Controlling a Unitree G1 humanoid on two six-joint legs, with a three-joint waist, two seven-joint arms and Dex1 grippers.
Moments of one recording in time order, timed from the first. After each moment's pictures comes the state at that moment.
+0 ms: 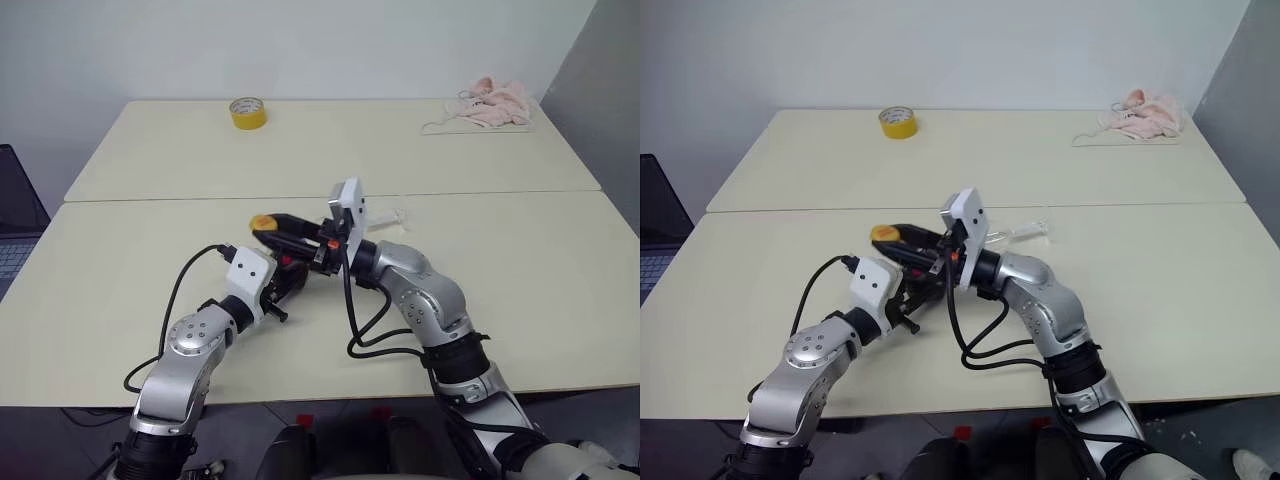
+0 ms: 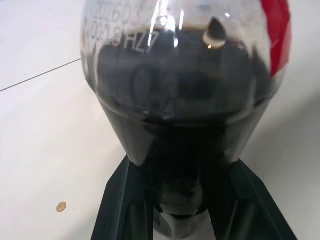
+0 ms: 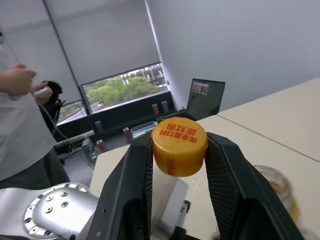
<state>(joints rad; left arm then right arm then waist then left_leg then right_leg) -0.09 0.41 -0.03 -0.36 -0.18 0.49 -0.45 -0.62 0.02 0.22 -0.05 0.42 0.44 0.72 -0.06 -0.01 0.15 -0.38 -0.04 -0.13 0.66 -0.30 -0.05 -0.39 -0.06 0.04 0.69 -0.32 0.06</state>
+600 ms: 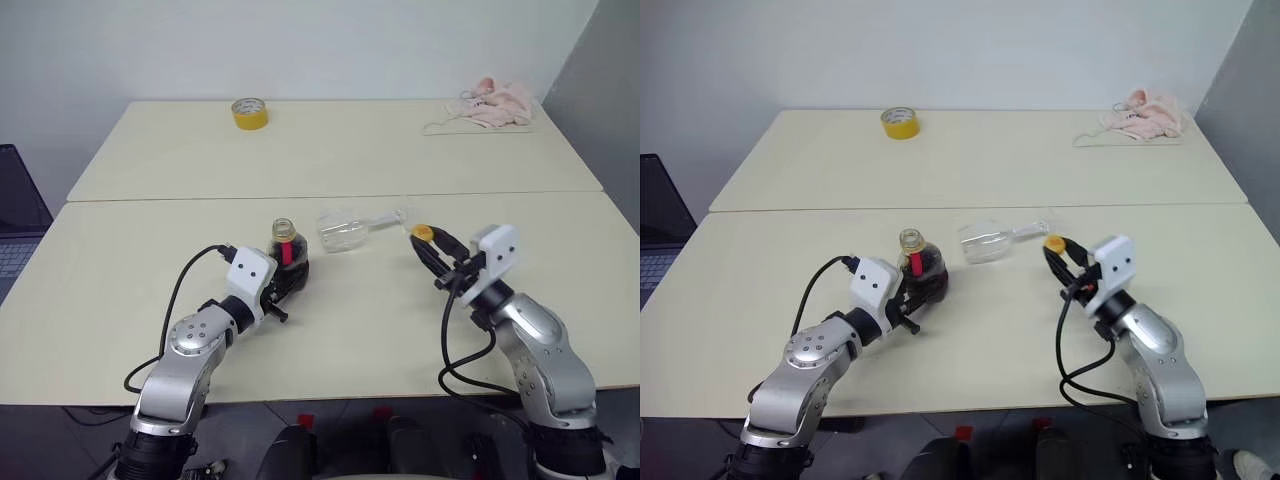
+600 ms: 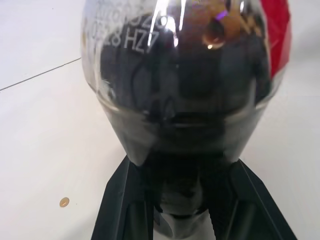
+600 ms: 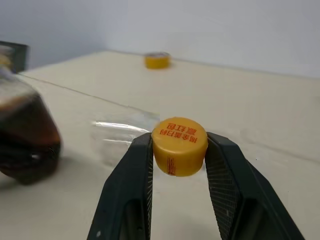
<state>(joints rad) -0.09 0.41 -0.04 -0.36 -0.18 0.49 -0.45 -0.07 -0.30 -0.07 -0.43 0.27 0.32 0.47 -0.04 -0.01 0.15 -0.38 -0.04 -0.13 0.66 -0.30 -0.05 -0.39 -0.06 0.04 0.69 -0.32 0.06</state>
